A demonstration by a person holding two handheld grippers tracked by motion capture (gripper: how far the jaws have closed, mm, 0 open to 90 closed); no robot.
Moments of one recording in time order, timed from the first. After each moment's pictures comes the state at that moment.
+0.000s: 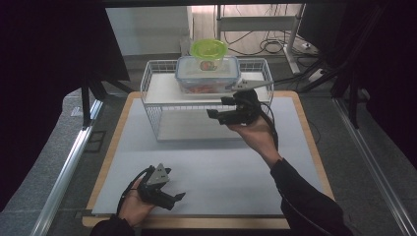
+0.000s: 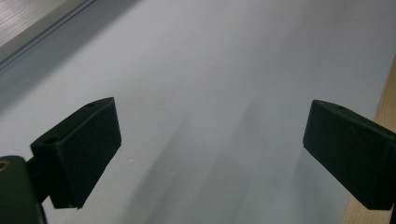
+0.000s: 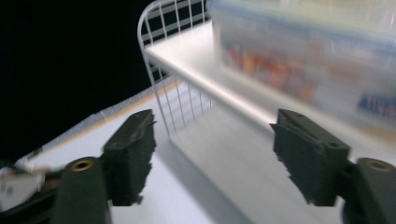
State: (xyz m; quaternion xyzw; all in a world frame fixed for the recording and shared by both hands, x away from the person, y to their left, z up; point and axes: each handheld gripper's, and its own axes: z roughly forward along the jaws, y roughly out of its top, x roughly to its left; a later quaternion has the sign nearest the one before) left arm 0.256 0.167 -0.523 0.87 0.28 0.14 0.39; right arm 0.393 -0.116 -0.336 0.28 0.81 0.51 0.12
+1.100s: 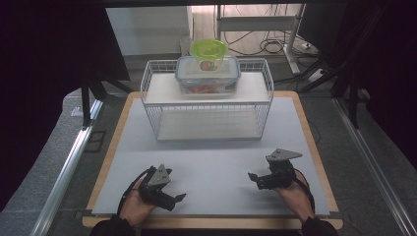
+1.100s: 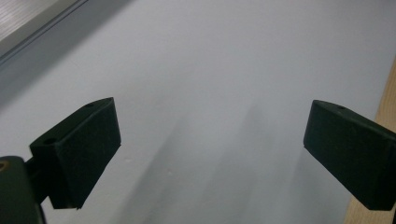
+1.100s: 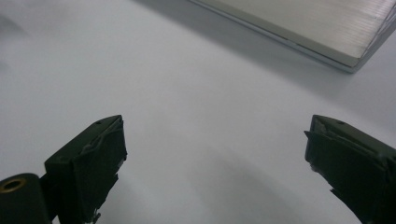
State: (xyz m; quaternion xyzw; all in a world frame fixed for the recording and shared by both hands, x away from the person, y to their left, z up) left arm 0.256 0.165 -0.525 0.87 0.28 0.14 0.39; right arm 0.322 -0.234 -0.500 0.34 0.84 0.39 0.16
